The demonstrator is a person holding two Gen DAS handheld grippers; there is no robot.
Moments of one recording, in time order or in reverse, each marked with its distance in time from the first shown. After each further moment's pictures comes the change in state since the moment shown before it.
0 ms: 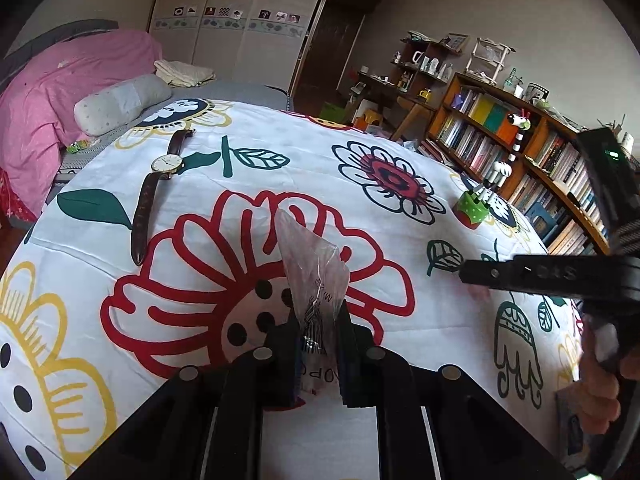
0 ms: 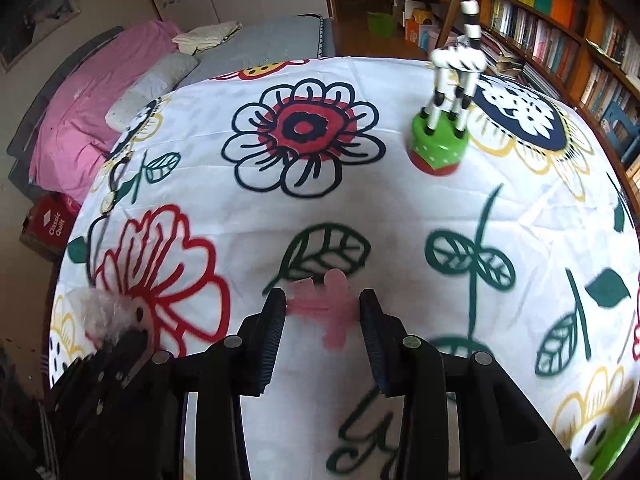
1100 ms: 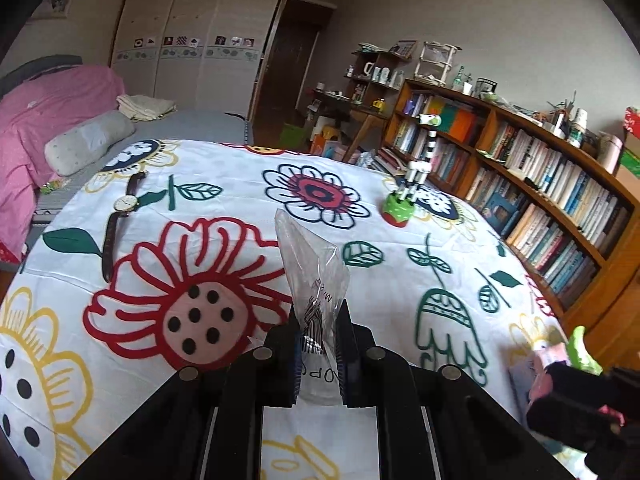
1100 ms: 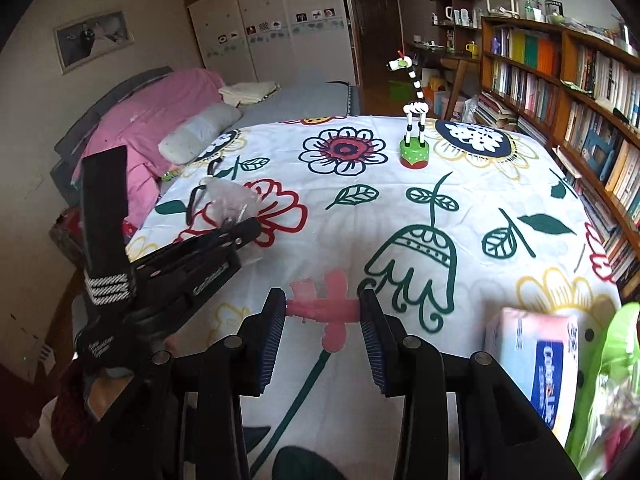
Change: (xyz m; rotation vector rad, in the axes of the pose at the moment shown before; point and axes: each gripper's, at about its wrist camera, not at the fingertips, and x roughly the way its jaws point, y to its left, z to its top) left arm -0.035 -0.049 -0.010 0.111 -0.069 -0.108; right arm -0.142 0.014 -0.150 -0.065 -0.274 0.074
